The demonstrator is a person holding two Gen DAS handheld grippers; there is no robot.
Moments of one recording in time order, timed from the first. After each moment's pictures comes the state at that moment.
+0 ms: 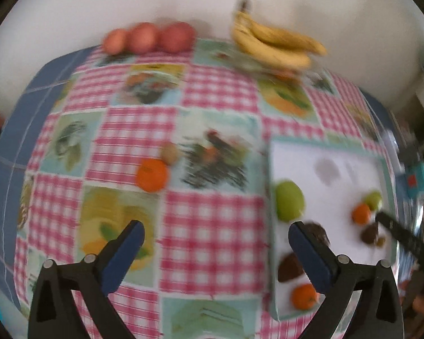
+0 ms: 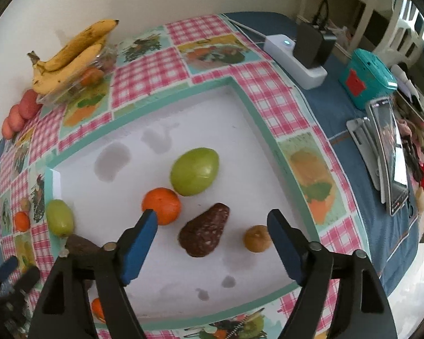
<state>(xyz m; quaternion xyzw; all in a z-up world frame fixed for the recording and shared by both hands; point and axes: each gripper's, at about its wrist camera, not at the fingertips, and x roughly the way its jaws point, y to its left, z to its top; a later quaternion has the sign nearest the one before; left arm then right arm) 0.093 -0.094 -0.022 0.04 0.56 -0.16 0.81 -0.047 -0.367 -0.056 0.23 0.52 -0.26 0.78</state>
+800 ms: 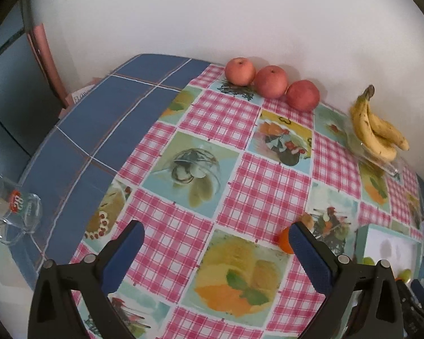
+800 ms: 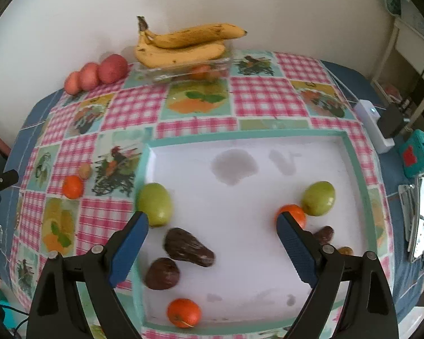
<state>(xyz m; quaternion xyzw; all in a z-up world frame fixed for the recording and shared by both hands) 0.151 0.045 0.004 -0.03 0.51 -0.02 0.86 0.007 -0.258 -0.029 0.14 0.49 -0.14 0.85</state>
